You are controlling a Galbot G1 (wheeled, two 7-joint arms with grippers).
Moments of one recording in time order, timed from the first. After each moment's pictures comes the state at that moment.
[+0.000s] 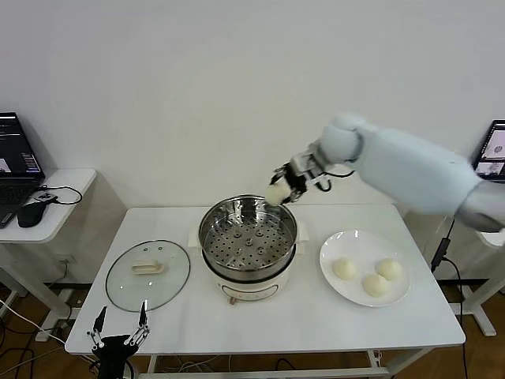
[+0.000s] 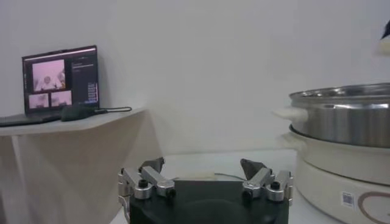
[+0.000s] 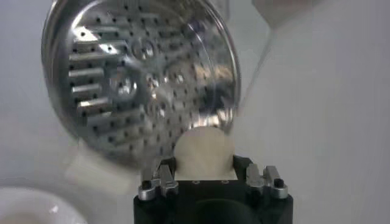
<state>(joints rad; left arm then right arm) 1.78 -1.28 -0.59 -1.99 -0.17 -0.24 -0.26 0.49 1.14 -1.17 1.12 0.05 0.16 -0.91</state>
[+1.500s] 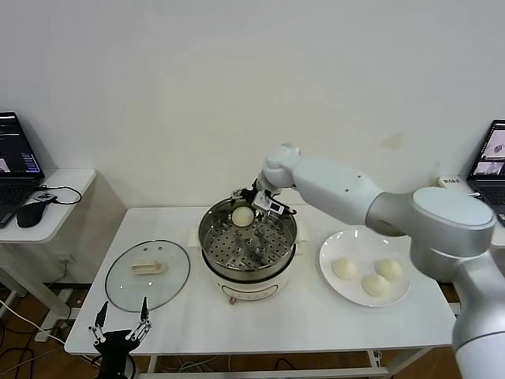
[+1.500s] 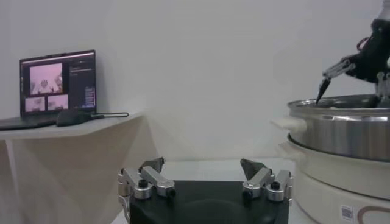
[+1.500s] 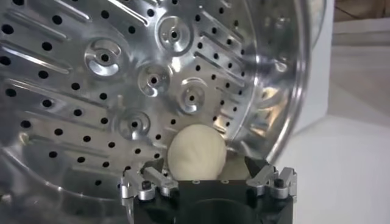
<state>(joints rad) 1.77 -1.27 -0.59 -2.00 -0.18 -0.23 -0.25 0.48 1.27 -1.21 1.00 -0.19 0.34 -0.80</state>
